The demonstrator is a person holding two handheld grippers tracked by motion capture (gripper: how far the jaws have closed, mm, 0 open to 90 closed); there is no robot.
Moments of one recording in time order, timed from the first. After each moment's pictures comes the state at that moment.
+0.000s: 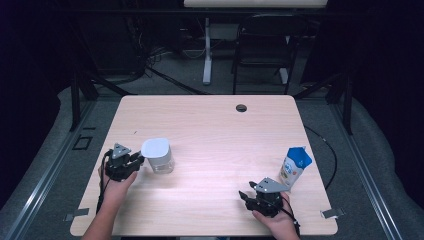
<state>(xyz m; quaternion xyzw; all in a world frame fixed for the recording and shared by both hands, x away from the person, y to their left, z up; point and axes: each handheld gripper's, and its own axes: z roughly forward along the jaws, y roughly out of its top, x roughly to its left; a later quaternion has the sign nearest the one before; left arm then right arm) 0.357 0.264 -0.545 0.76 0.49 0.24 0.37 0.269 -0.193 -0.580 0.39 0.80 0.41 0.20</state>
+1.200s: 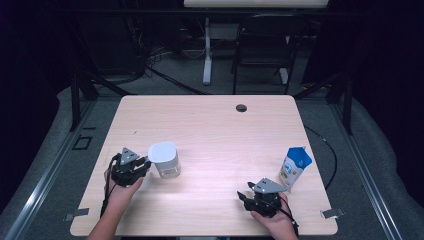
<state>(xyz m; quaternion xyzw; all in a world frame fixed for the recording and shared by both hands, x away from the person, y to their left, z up) 0.341 0.241 -0.541 0.79 0.45 0.23 0.35 0.269 -0.188 -0.582 0.39 0.80 0.41 0.20</state>
